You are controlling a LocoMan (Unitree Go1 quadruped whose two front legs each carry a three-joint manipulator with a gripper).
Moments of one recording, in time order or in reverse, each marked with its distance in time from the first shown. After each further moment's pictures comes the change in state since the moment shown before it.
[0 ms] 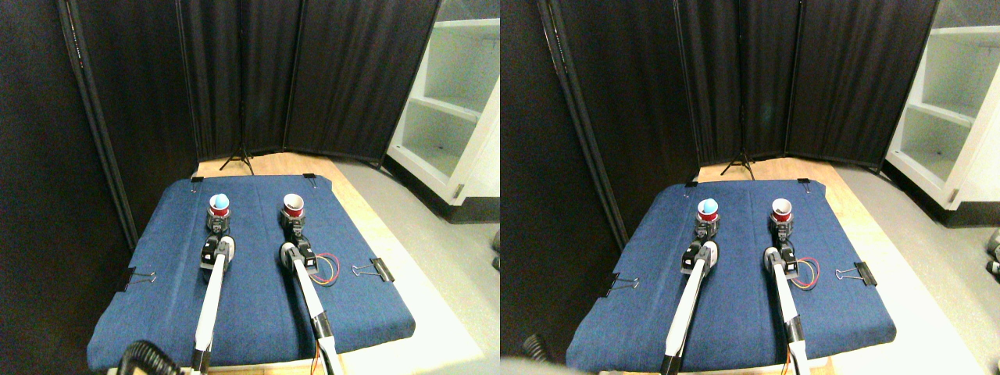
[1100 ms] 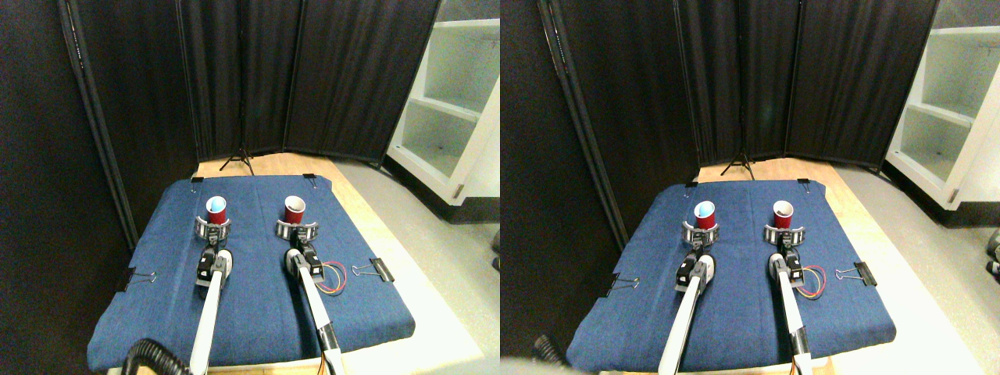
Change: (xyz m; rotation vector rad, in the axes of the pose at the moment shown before) right arm -0.012 -0.013 0.007 0.059 0.082 -0.033; left arm -0.027 0.015 0.012 0.022 -0.080 -0.035
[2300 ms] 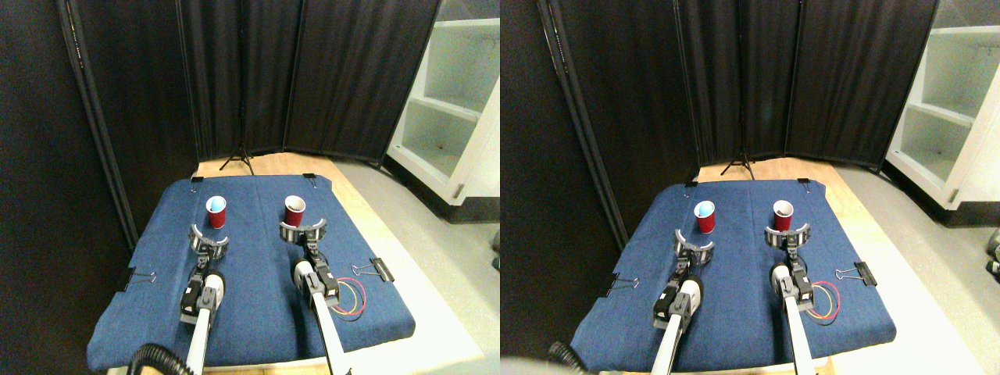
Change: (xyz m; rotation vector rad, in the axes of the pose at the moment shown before) right arm -0.059 0.039 -0.006 -0.126 0.039 0.134; left arm -0.056 -0.016 0.010 0.178 0.124 -0.109
